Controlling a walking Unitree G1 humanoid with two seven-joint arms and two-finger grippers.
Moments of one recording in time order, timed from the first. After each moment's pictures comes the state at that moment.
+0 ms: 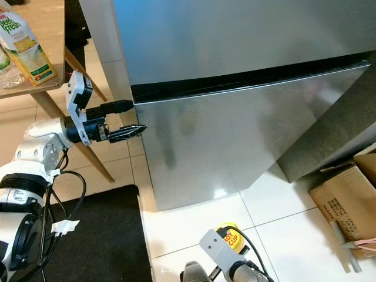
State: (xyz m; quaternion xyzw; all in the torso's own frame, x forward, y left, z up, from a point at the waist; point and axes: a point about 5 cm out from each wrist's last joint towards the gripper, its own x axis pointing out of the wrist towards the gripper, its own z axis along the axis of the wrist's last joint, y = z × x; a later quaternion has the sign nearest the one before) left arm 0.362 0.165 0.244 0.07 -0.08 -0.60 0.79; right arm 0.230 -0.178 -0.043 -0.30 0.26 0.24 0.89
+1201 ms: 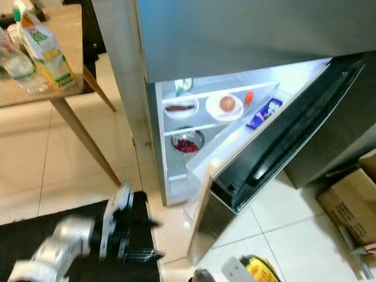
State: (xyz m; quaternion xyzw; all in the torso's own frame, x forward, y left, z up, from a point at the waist) left arm 0.231 0.149 0.020 -0.08 0.23 -0.57 0.79; right arm 0.150 -0.241 -0.086 -0.32 0.47 0.14 0.81
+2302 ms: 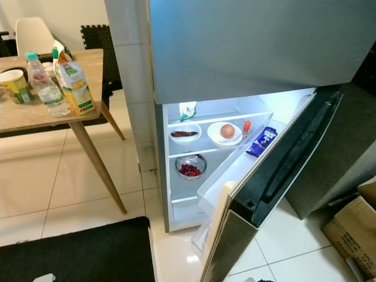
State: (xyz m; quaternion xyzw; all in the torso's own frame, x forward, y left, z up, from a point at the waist) left arm 0.125 0.245 -0.090 -0.16 0.45 0.06 0.87; right arm 0.126 -0.243 -0.096 -0.26 0.54 0.08 0.80
